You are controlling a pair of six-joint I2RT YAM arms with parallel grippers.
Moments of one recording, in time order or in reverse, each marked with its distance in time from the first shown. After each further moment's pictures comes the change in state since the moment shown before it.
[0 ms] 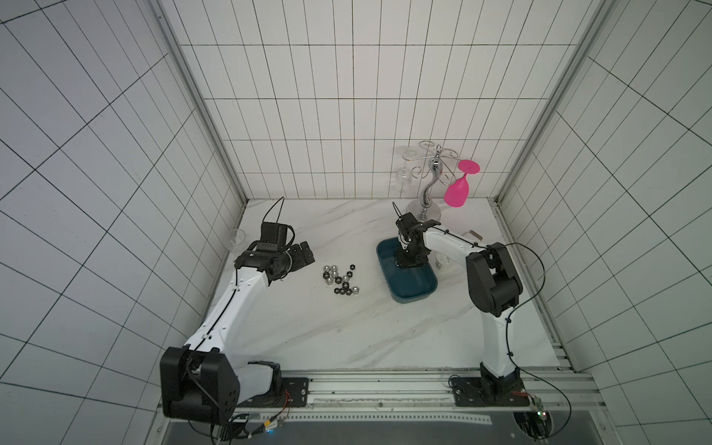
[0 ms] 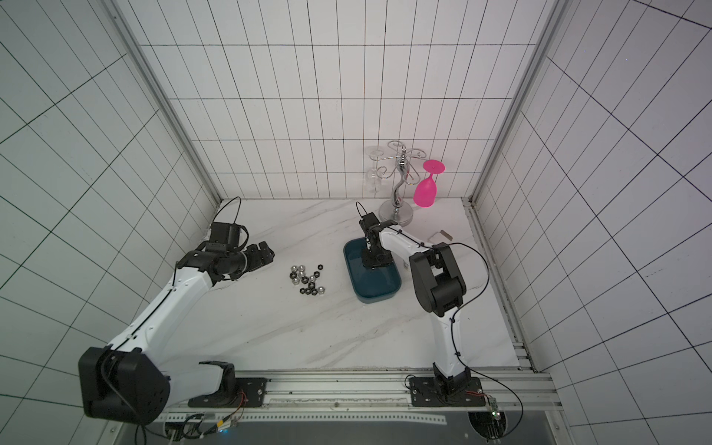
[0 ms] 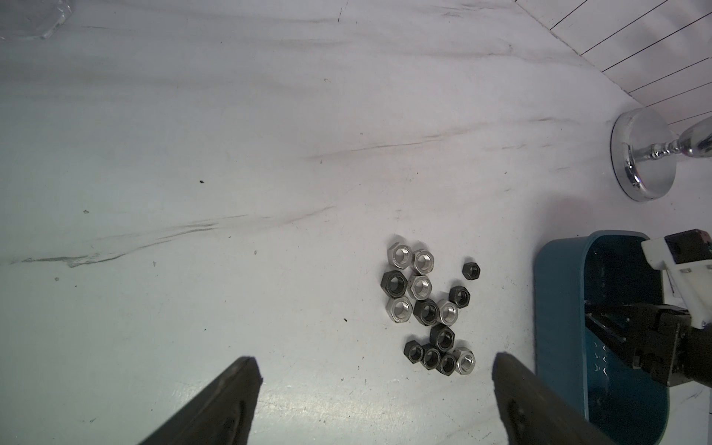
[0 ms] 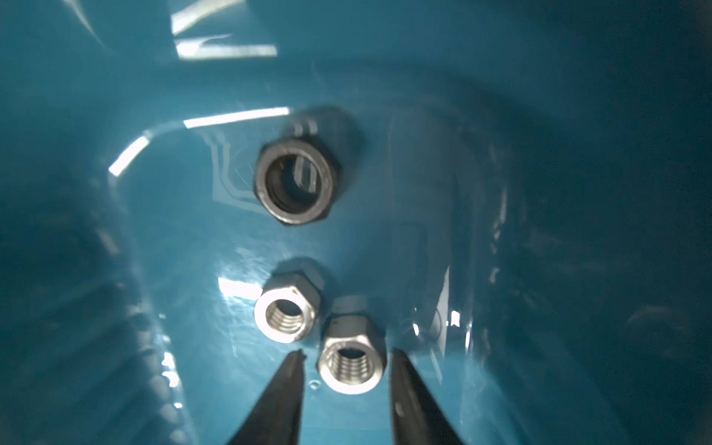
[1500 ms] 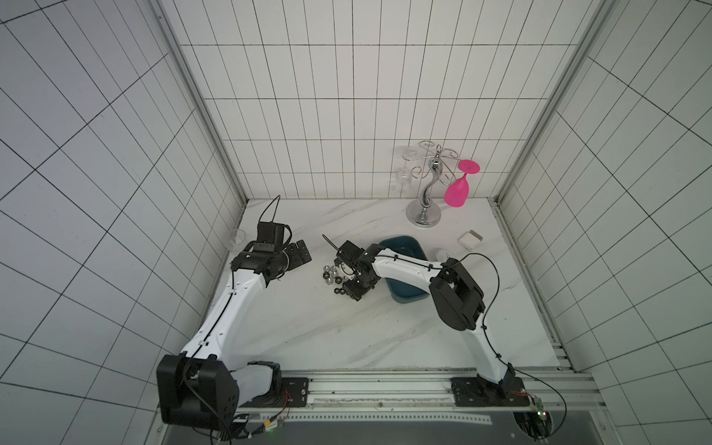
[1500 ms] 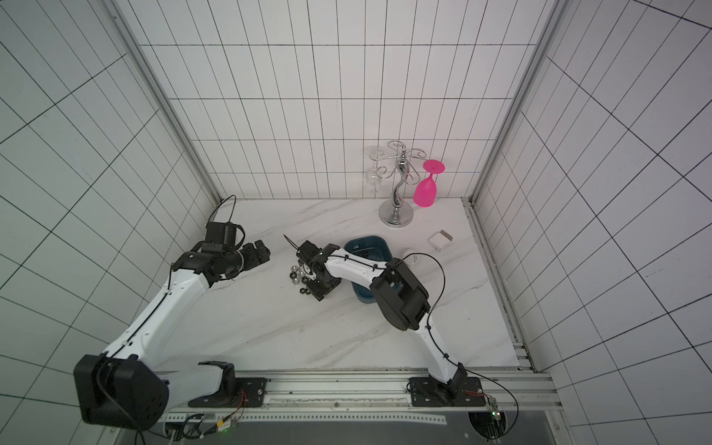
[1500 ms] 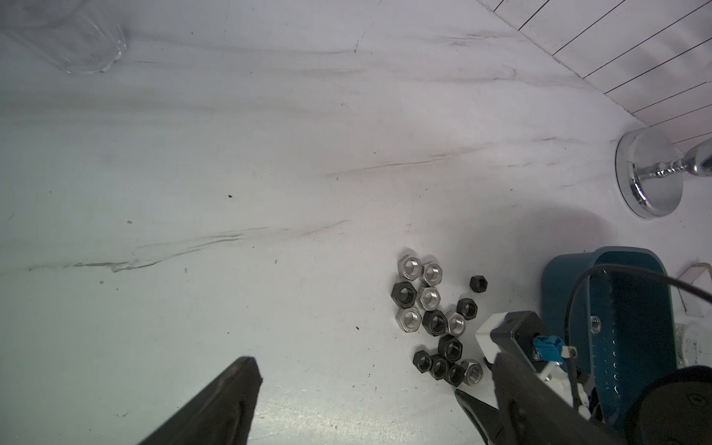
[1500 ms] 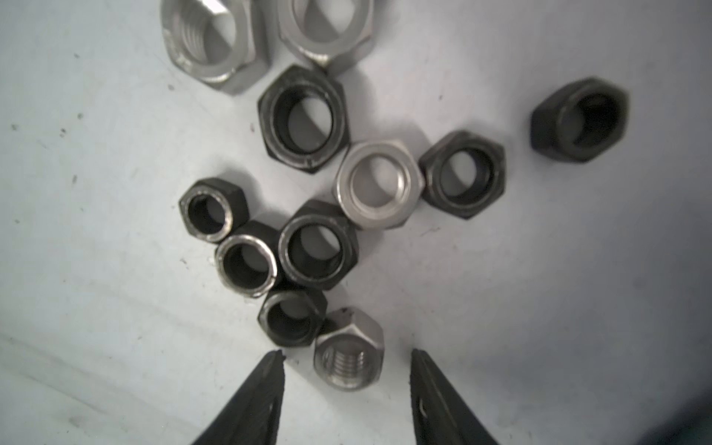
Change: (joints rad) left arm 0.013 -0.031 0.008 -0.013 -0.050 0.011; right arm 0.431 0.148 0.179 -0.011 -0.035 -0.201
